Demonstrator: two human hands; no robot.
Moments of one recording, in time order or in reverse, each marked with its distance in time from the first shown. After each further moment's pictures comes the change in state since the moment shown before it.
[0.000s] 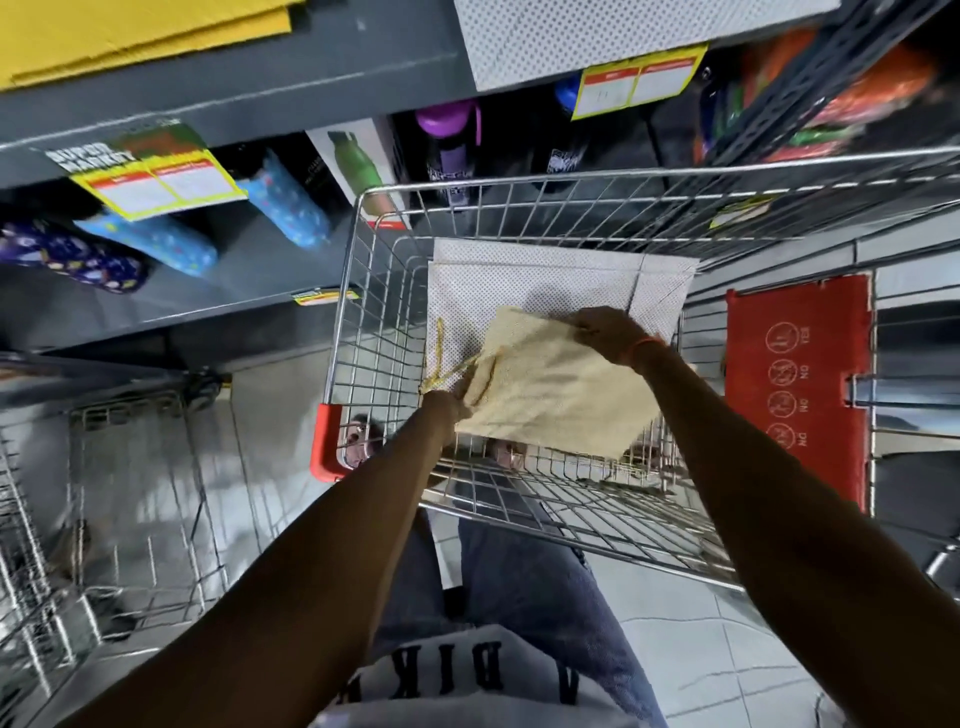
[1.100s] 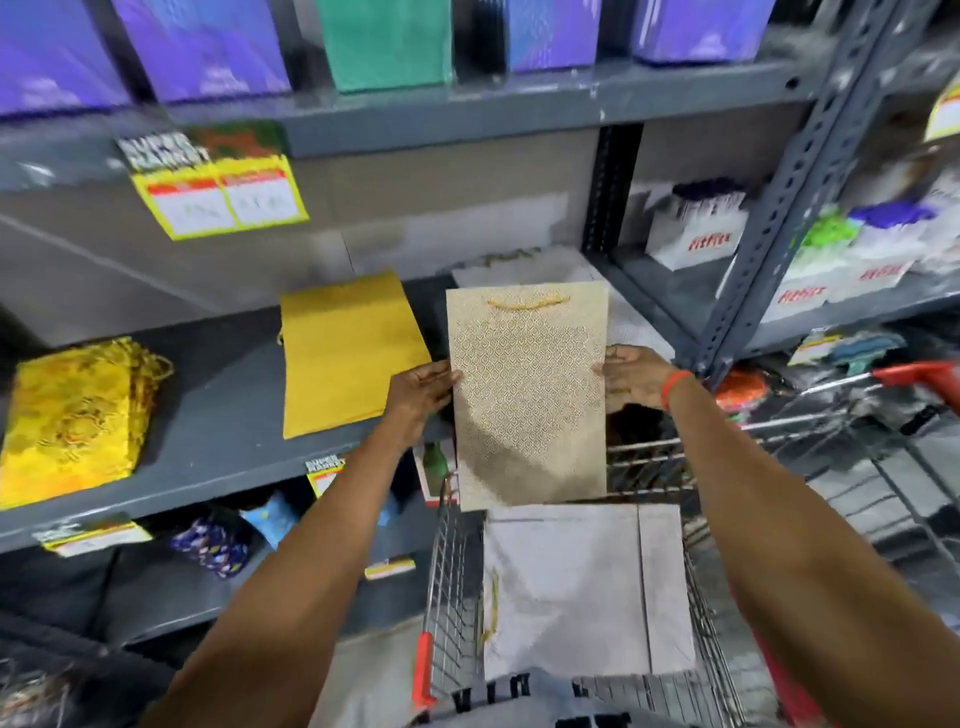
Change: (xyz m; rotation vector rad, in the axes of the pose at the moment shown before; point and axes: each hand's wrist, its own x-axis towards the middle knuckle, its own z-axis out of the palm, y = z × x) left_hand -0.190 0.193 -0.207 -0.482 -0.065 1.071; right_hand -0.090 -0.157 -0.250 1.031 0.406 0.063
